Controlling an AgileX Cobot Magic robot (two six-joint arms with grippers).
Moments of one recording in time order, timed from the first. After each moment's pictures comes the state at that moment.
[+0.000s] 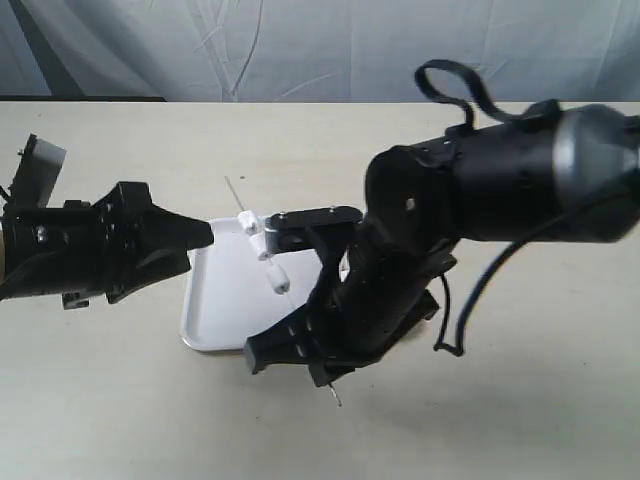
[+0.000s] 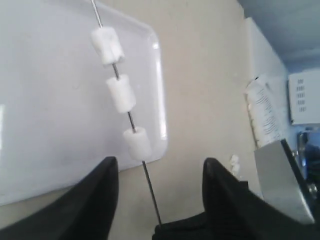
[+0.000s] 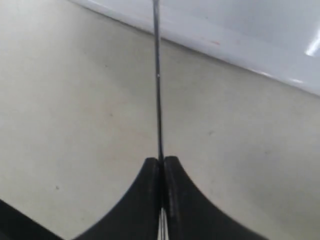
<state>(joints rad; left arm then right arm) -0.13 1.37 -0.46 1.41 -0.78 -2.09 0.86 1.74 -1.02 0.34 0.72 0.14</state>
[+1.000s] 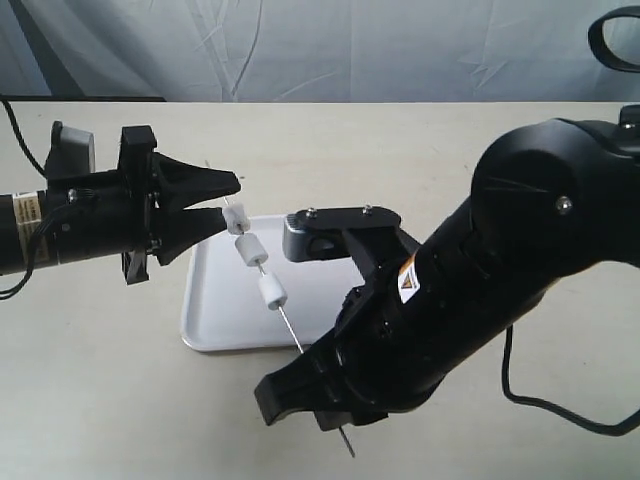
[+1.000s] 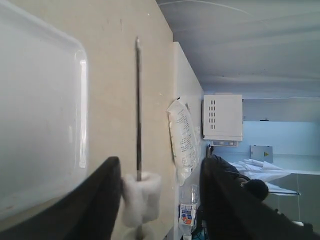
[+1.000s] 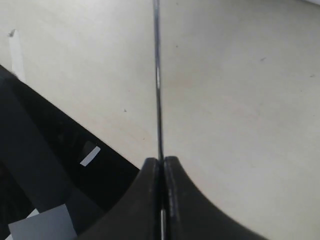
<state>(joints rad) -0.13 1.61 -0.53 1.15 -1.04 -2.01 0.92 1.45 -0.89 0.47 0.78 0.09</state>
